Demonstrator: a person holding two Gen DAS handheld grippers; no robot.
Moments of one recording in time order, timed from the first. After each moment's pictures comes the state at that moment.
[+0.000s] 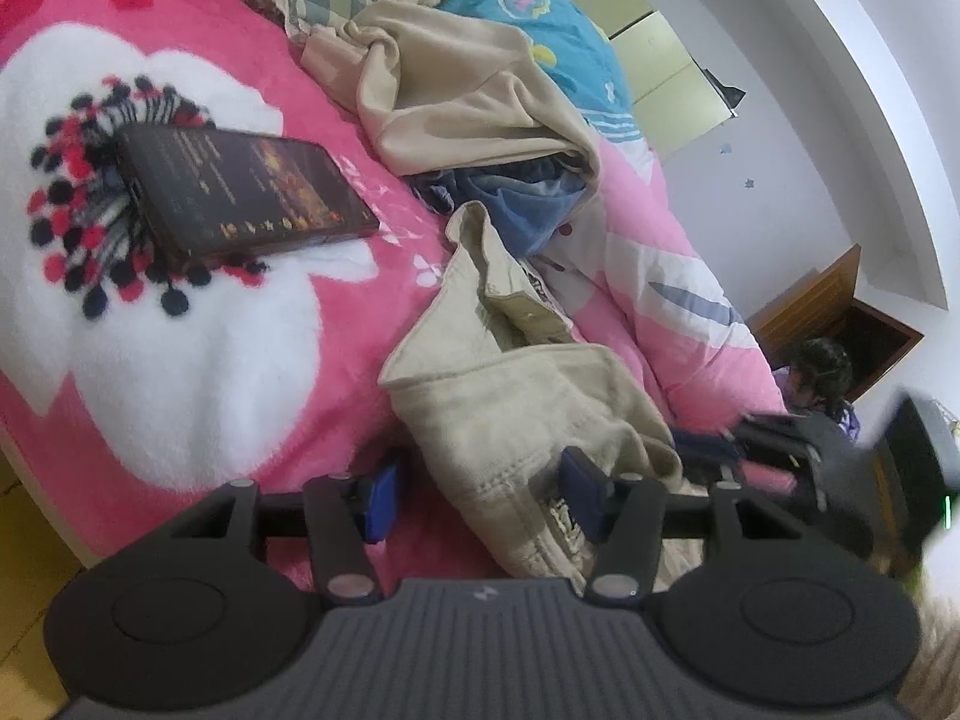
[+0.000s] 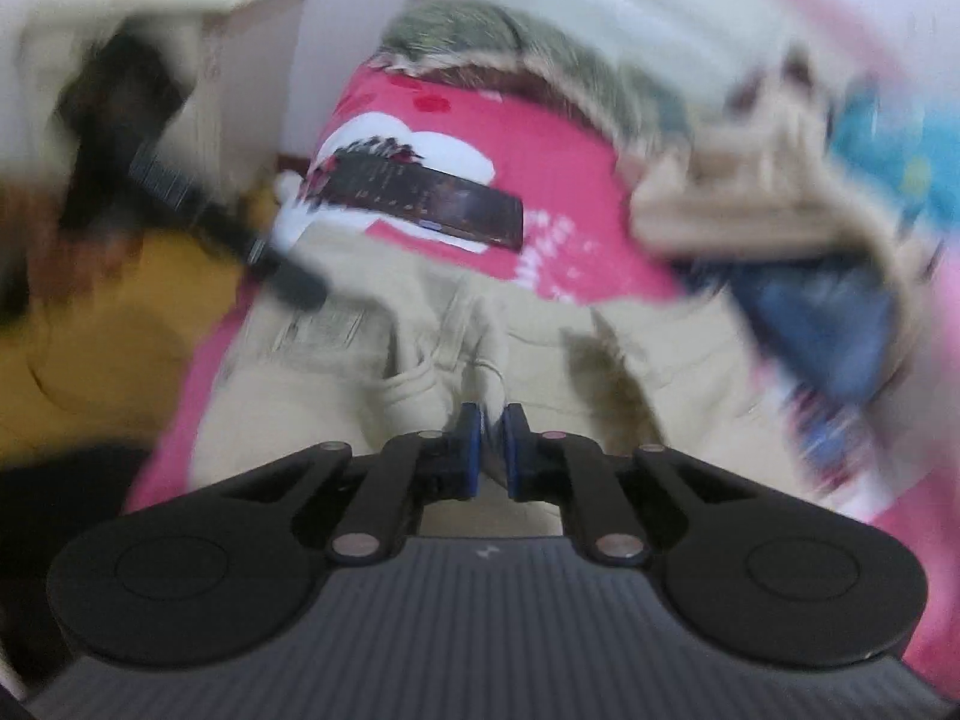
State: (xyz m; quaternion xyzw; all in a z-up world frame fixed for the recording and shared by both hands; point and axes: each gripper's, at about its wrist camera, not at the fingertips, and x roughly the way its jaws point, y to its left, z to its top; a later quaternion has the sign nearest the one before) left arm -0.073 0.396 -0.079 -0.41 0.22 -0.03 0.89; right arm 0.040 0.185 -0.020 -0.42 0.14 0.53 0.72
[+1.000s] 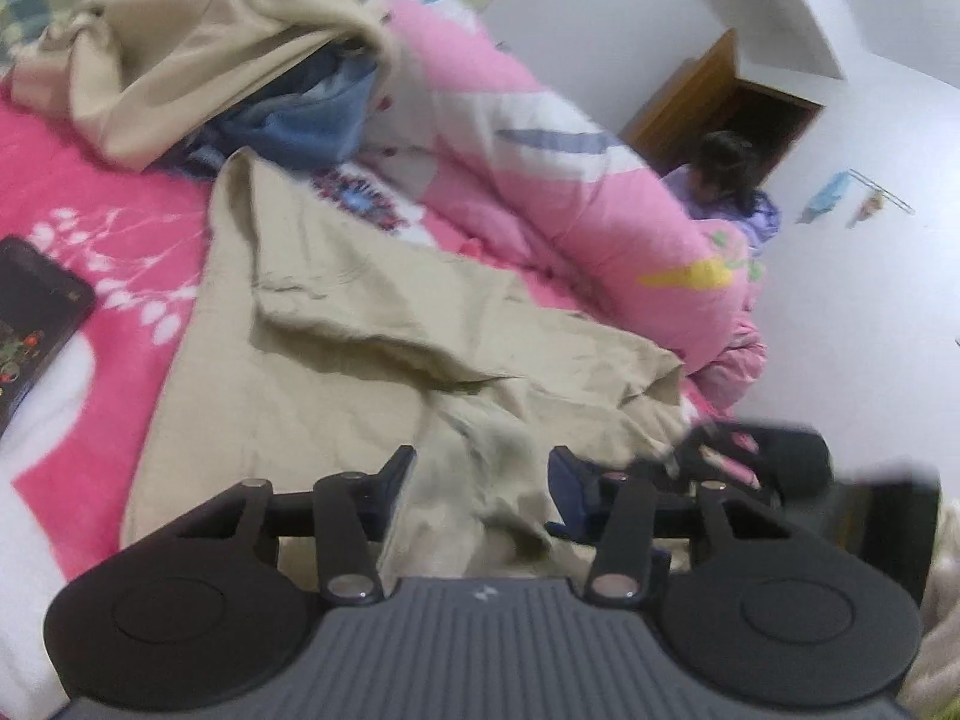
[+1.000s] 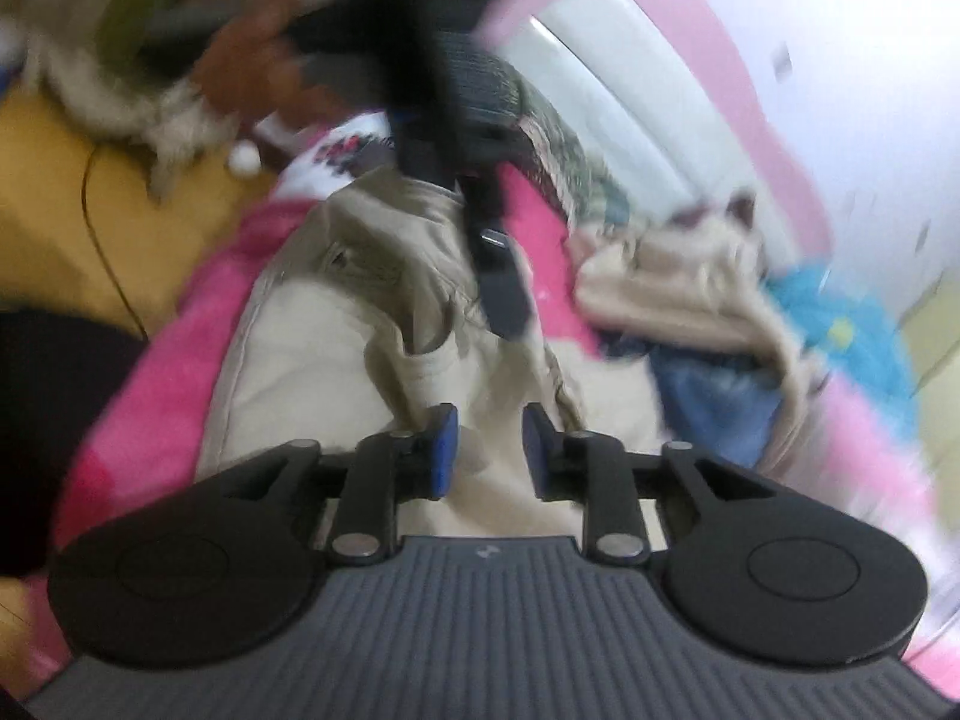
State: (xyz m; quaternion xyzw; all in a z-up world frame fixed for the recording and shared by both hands) left arm 0.016 0.359 -0.020 -0.24 0.31 -0.22 0.90; right arm 0.015 0.145 -0.030 -0.42 0.06 0.50 0.75
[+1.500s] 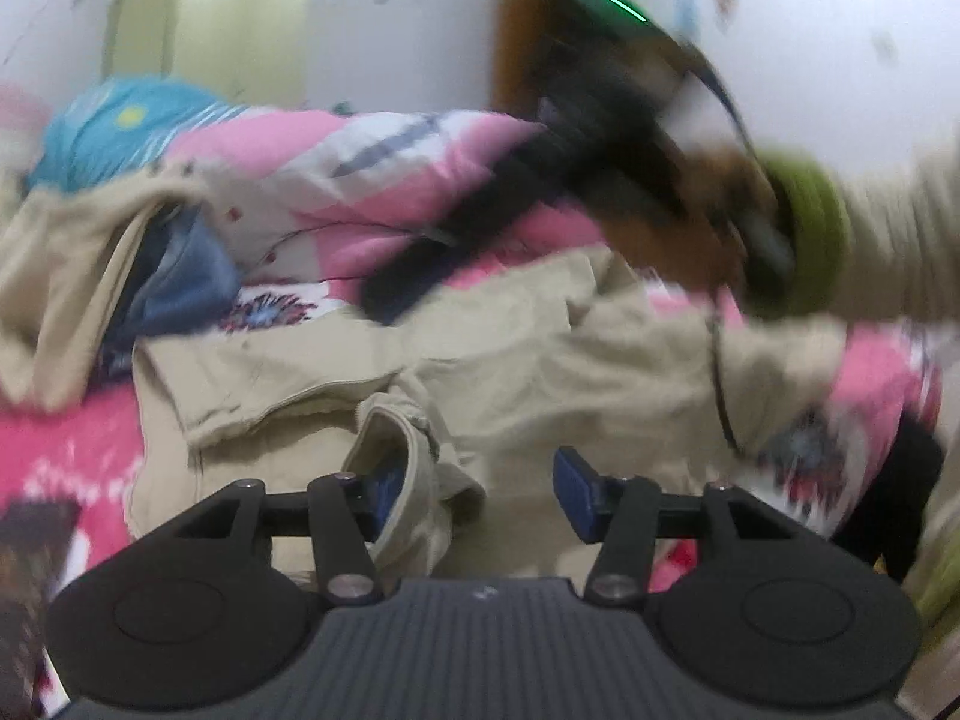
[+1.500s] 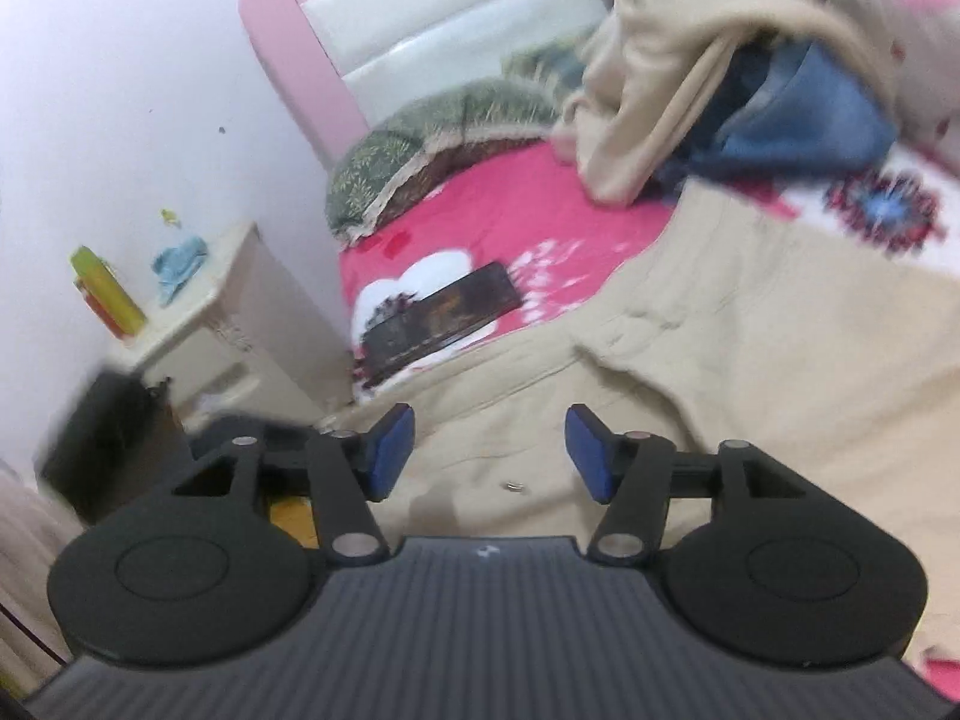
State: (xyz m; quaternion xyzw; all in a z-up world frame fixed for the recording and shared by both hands) left arm -0.035 0.255 -0.005 0.07 0.23 -0.25 0.94; right arm 0.157 0.166 0.032 -0.02 0.42 0.56 0.71
